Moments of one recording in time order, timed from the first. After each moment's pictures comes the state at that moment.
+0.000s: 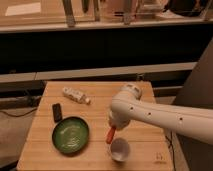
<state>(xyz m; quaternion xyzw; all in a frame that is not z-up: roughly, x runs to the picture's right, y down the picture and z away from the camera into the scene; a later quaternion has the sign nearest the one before) 0.053 0.194 0.710 -0.24 -0.19 -0.44 0.85</state>
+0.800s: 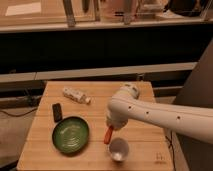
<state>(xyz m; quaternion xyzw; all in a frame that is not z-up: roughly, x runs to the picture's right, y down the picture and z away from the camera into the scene) 0.036 0.191 0.711 -0.24 -0.20 -0.45 0.84</state>
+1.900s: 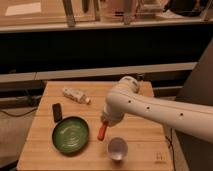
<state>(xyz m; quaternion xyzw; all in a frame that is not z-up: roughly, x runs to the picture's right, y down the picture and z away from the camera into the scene) 0.016 0.161 0.674 -0.20 -0.23 -0.44 0.85</state>
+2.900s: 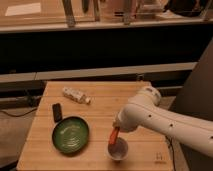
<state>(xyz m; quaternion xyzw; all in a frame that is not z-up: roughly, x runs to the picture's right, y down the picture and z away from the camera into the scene) 0.070 0.183 0.659 -0.17 -0.19 -0.43 0.87</state>
